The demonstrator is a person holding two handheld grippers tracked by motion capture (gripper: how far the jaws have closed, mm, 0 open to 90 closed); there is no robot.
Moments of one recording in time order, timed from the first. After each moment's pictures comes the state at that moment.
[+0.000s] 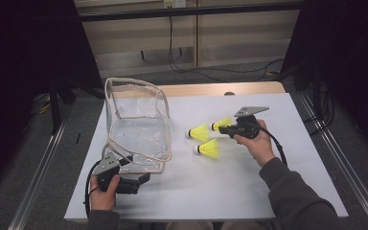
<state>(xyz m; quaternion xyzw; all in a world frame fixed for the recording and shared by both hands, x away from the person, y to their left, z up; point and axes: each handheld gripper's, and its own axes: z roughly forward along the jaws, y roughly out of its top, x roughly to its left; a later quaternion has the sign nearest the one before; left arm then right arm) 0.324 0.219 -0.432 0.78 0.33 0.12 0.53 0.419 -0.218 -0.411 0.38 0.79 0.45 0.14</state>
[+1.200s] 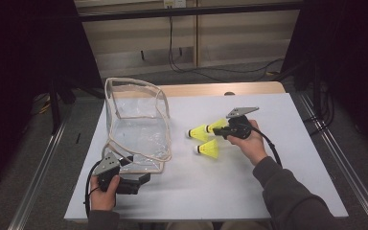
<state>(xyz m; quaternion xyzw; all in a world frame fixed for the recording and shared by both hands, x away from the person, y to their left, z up) 0.324 0.218 -0.432 0.78 0.33 0.11 0.53 0.430 -0.201 -0.422 0.38 0.81 0.44 0.13</state>
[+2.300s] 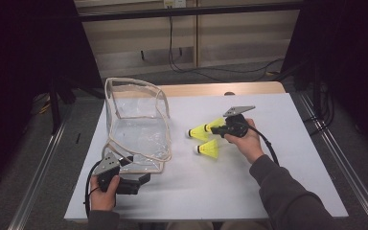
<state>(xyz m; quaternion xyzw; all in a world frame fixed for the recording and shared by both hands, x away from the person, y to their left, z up) 0.323 0.218 -0.431 0.78 0.33 0.12 0.53 0.439 -0.195 -0.427 0.38 0.81 0.44 0.13</state>
